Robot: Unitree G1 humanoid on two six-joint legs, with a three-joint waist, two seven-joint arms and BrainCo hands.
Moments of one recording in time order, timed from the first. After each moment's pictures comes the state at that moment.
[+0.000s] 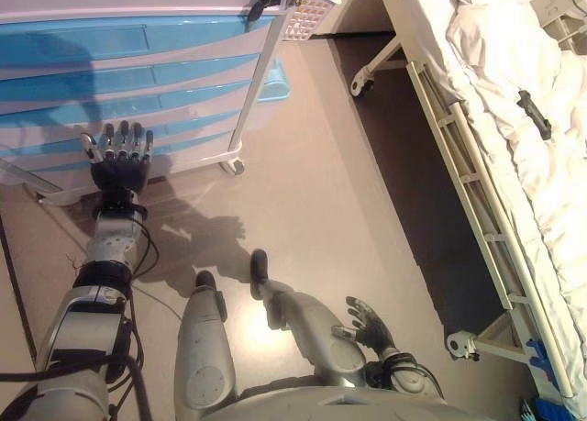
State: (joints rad) left arm -0.57 0.63 -0.04 0.83 -1.85 -0.11 -0.47; right arm 0.17 -0.25 0.48 0.68 0.30 -0.29 -0.06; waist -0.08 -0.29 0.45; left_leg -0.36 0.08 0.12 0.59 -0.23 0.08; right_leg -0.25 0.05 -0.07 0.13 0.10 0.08
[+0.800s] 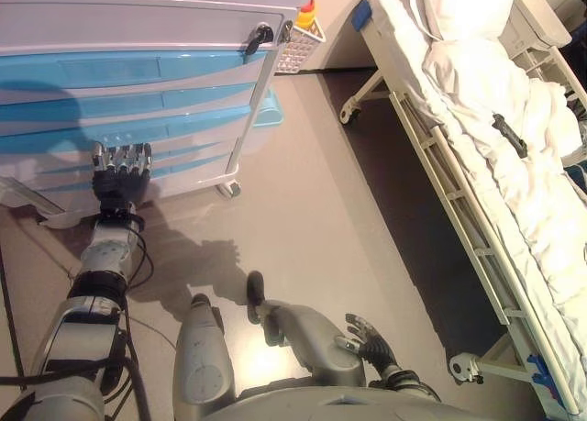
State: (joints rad) left arm -0.48 0.62 -0.04 0.83 -1.80 -0.07 -0.36; right arm 0.23 -0.23 0.44 0.74 0.25 -0.31 0.00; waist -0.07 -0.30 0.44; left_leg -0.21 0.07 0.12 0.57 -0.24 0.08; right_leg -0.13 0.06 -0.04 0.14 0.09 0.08
